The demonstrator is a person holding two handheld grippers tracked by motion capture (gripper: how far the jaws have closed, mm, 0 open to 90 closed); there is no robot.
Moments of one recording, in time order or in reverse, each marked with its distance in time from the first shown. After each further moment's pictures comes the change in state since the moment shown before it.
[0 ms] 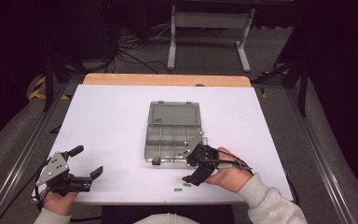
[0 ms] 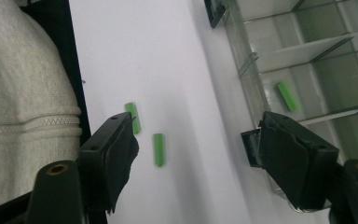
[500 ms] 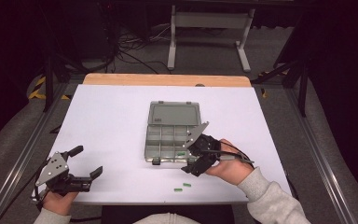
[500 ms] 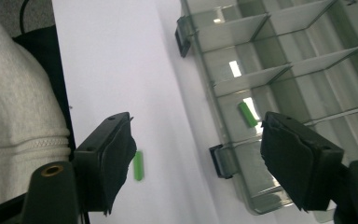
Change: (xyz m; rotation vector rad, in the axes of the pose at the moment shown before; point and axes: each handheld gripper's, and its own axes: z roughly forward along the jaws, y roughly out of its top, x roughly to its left) left arm 0.000 -0.001 0.000 -0.007 0.005 -0.005; right arm -0.014 0.009 -0.019 -0.071 -0.039 0.023
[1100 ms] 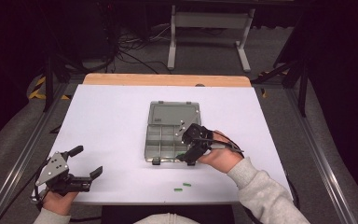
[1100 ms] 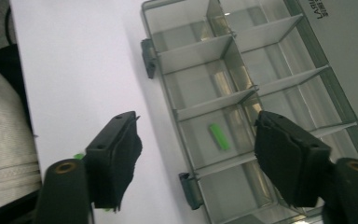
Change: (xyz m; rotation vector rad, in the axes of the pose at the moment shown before) left arm 0.001 0.000 0.000 0.010 -0.006 0.005; right arm -0.026 0.021 0.011 0.013 -0.024 0.033
